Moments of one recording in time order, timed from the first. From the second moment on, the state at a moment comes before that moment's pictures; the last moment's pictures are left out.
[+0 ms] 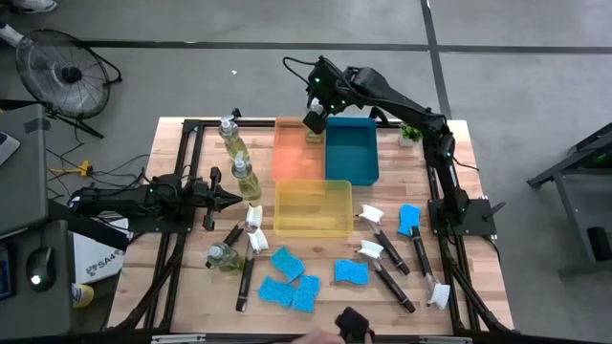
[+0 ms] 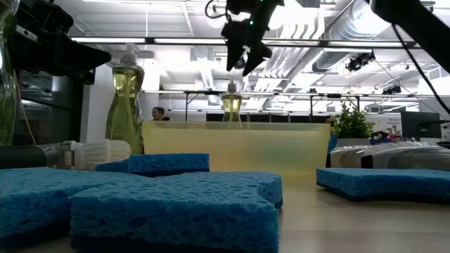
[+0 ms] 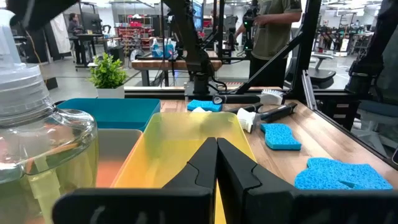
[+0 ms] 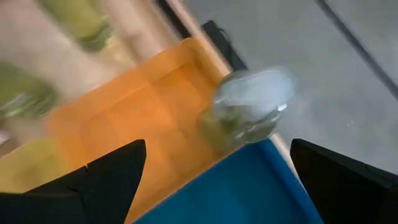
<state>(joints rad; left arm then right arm) 0.00 0.01 0.01 0.00 0.01 -0.01 -0.50 2.08 2.33 -1.22 0.10 0.07</state>
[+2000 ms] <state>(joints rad) 0.00 0.01 0.01 0.00 0.01 -0.01 0.17 1.33 0.76 -0.79 -0.08 1.11</state>
